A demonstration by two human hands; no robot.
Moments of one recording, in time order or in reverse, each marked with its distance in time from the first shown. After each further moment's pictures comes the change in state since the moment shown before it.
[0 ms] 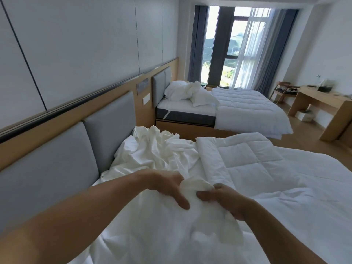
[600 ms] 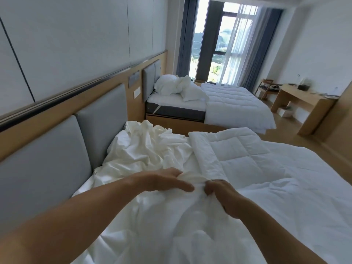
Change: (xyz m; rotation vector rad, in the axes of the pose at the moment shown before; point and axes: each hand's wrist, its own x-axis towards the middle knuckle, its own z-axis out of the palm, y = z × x) left_hand -0.013 -0.042 -0.001 -0.204 0.087 0.105; right_hand 0.007 -0.005 0.054 0.098 0.349 0.028
